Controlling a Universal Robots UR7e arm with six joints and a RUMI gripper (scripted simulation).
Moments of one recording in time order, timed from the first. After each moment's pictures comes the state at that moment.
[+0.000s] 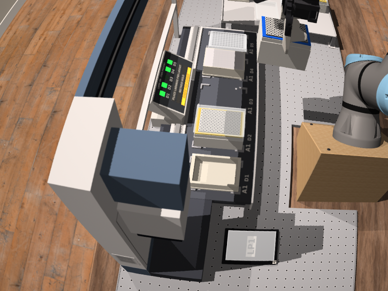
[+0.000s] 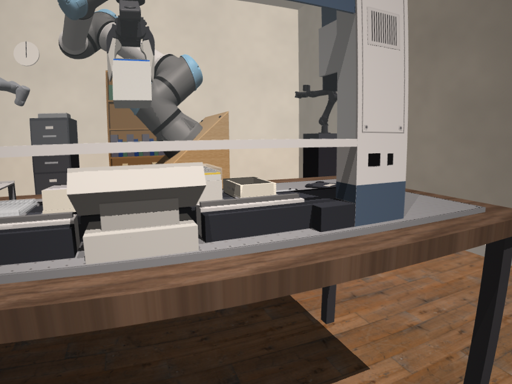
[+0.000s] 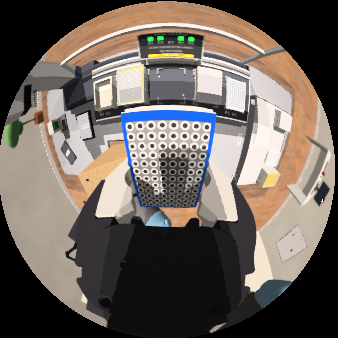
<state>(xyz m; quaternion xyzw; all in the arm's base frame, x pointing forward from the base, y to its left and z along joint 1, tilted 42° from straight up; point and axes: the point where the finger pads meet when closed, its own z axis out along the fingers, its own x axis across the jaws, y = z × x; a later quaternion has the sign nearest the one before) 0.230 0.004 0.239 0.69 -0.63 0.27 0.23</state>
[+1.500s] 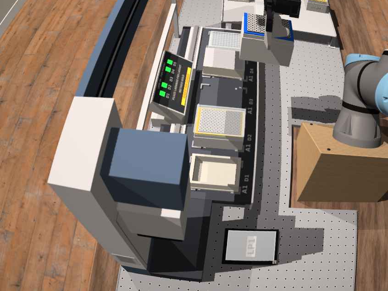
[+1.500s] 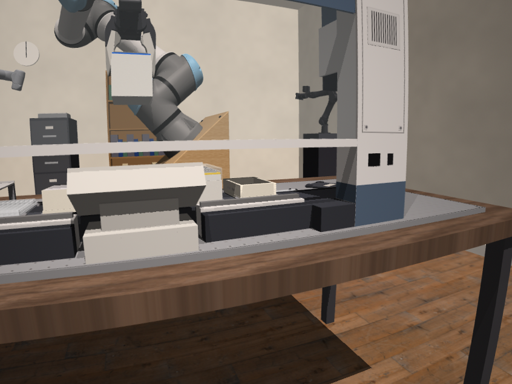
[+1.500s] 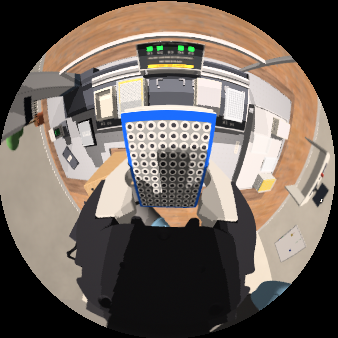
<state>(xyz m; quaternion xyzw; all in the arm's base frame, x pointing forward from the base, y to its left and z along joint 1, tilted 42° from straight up) 0.274 0.010 0.244 0.69 -0.63 0.26 0.24</state>
